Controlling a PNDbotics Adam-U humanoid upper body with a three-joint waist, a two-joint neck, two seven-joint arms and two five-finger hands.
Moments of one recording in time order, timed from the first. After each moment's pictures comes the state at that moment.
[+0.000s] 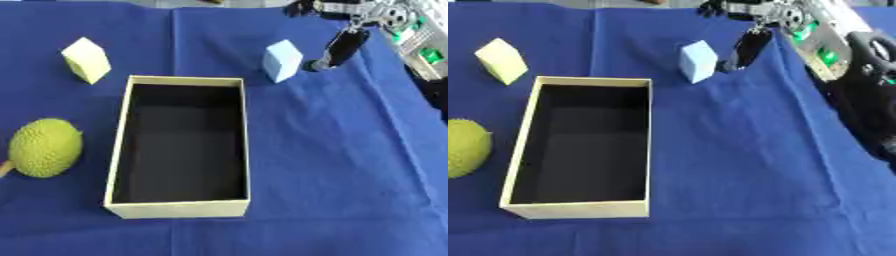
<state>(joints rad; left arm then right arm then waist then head) -0.39 0.60 0.00 -1.98 0.06 -0.24 0.37 -1.07 -0.76 0.31 -1.23 0.70 -0.08 0.64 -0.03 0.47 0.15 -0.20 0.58</state>
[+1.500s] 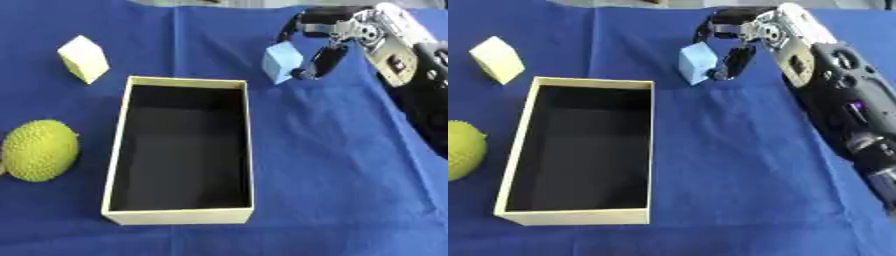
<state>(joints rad) -0.40 0.59 0.00 -1.98 0.07 -0.22 0.36 -1.10 -0.70 0.28 -1.12 0.72 -0.21 0.63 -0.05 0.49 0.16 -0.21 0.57</state>
